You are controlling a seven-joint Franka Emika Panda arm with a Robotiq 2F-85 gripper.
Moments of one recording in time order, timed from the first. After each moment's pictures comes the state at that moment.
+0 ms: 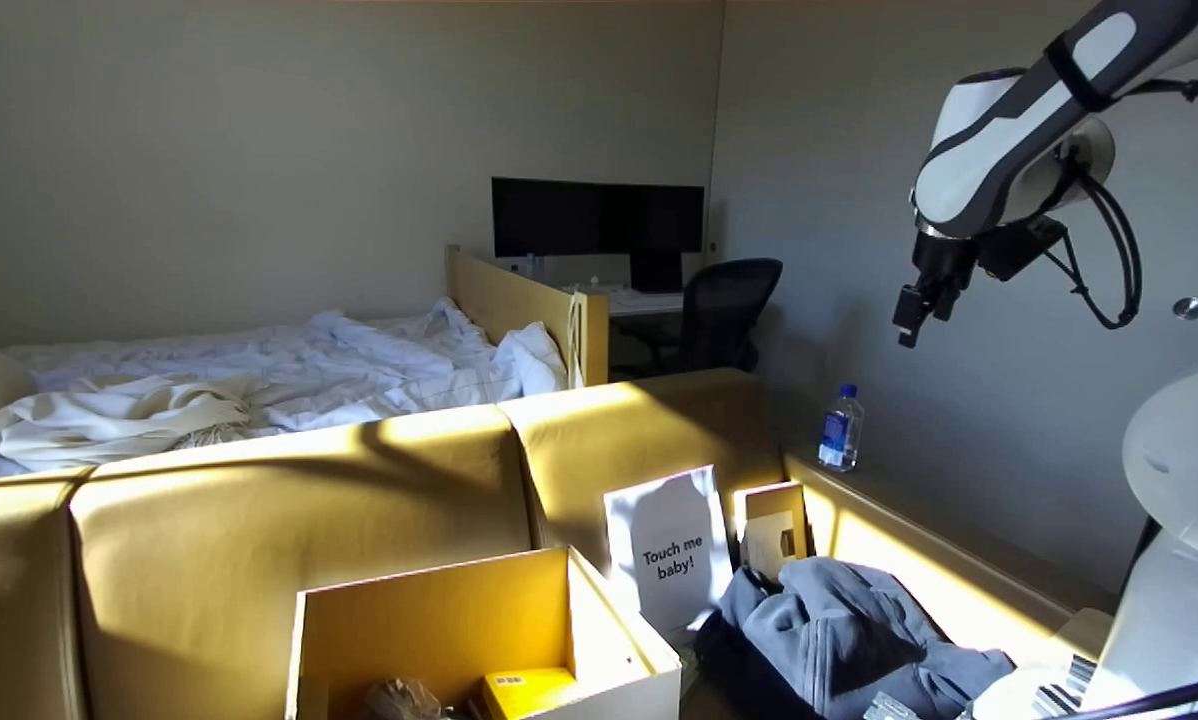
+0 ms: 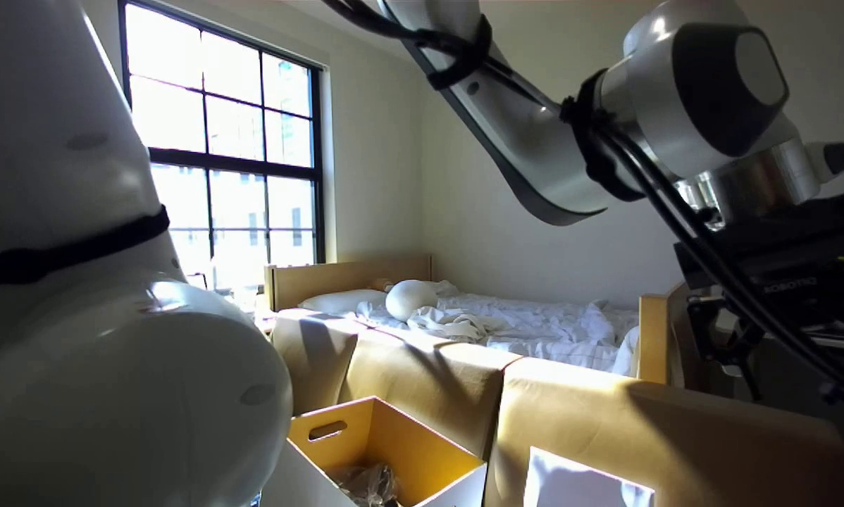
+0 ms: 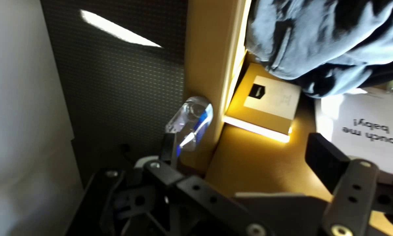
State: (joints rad) arm -0.14 -0.32 -0.58 -2.50 -0.53 2.57 -0.35
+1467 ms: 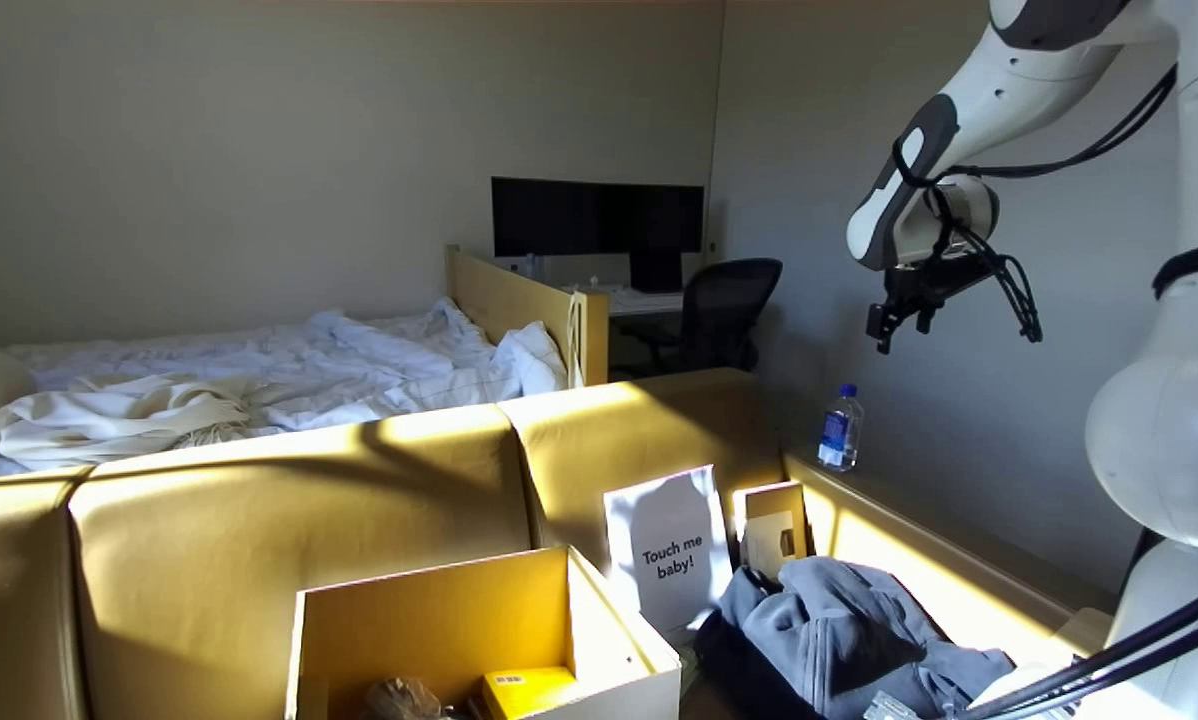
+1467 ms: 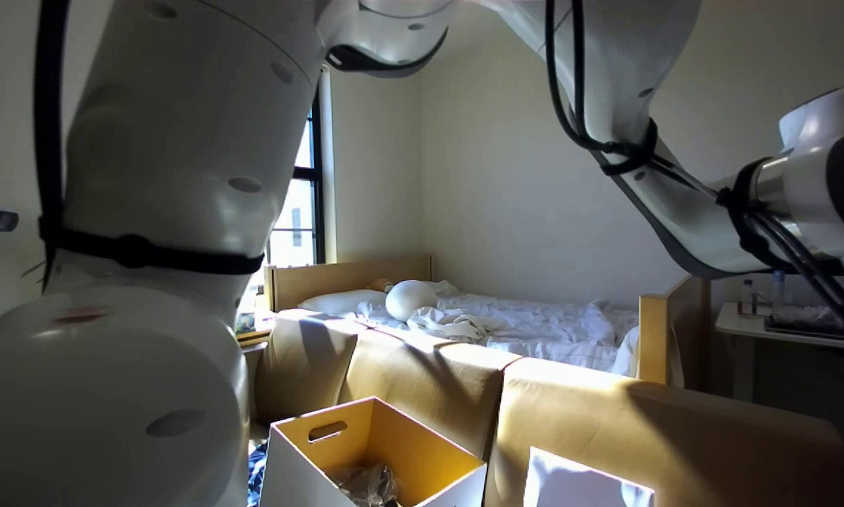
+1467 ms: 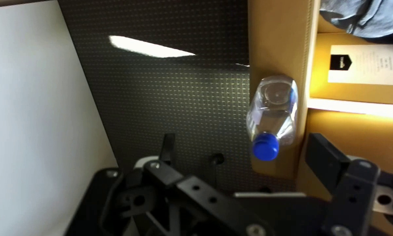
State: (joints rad) arm -0.37 0.31 -0.41 -1.99 -0.17 2.63 -0.41
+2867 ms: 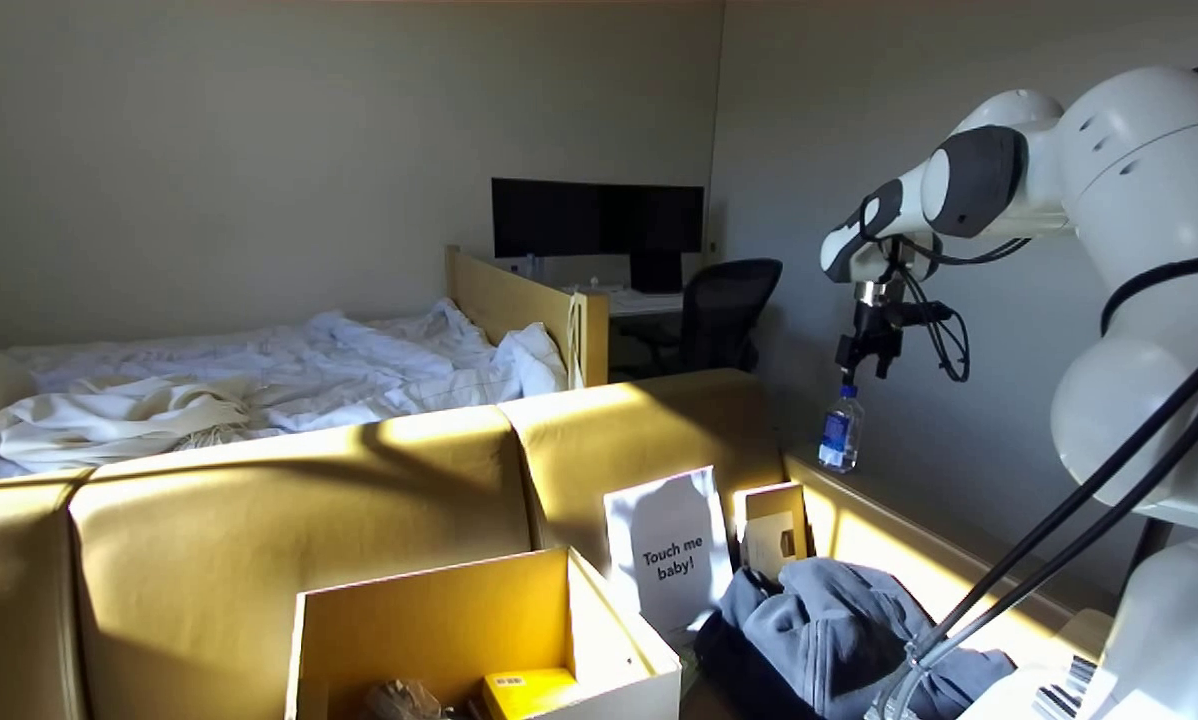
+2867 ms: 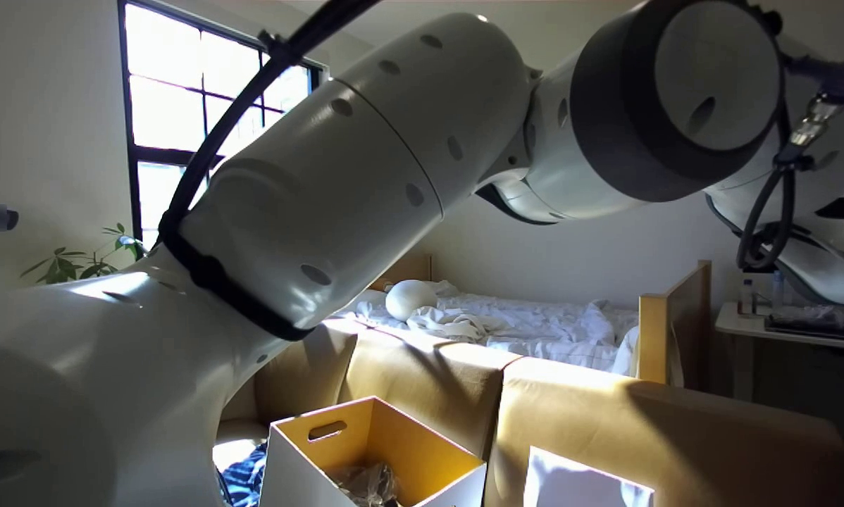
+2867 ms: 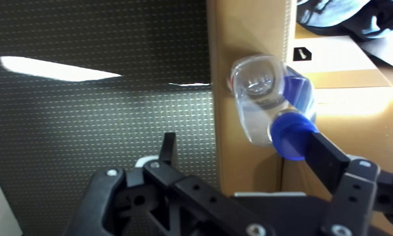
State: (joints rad) arm -0.70 0.88 -0.08 -1.17 0.05 2.11 -0.60
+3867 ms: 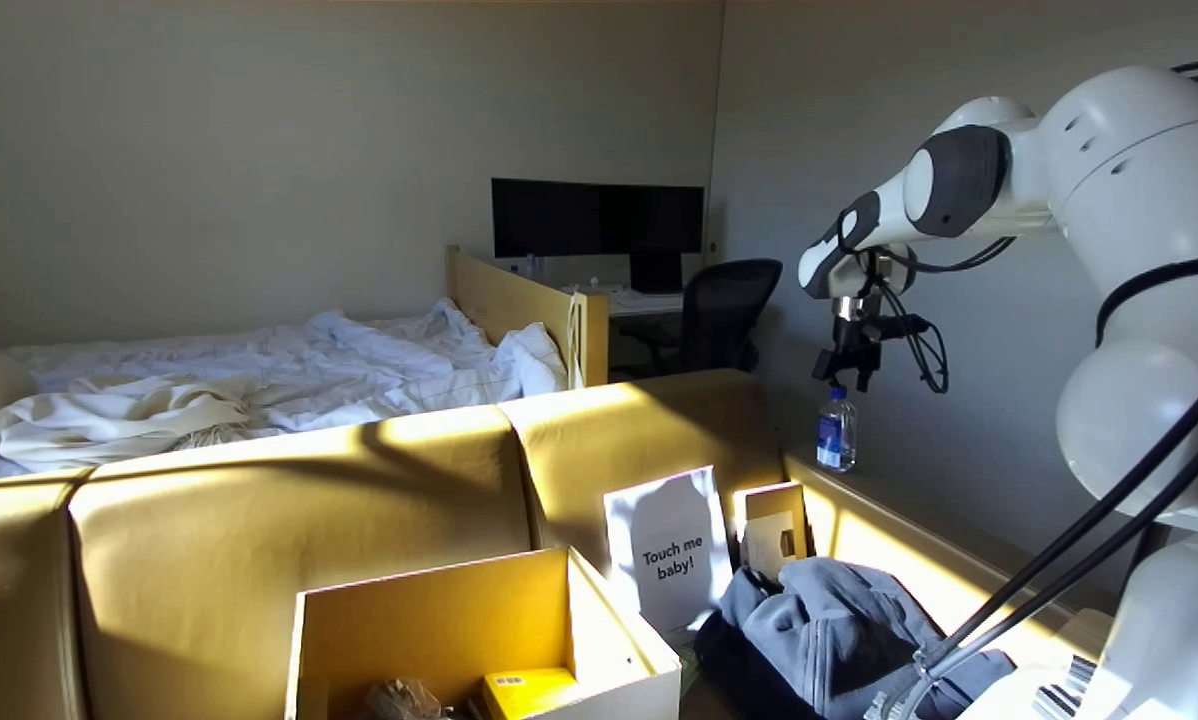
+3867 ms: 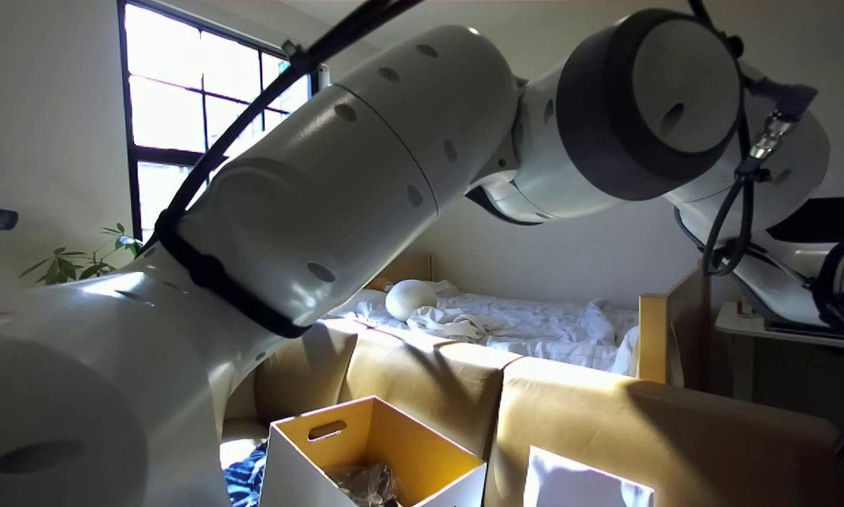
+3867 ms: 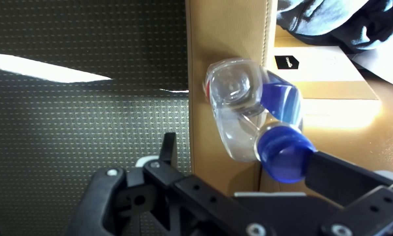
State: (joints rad) arm -0.63 0.87 -0.10 -1.25 0.04 2.15 -0.58
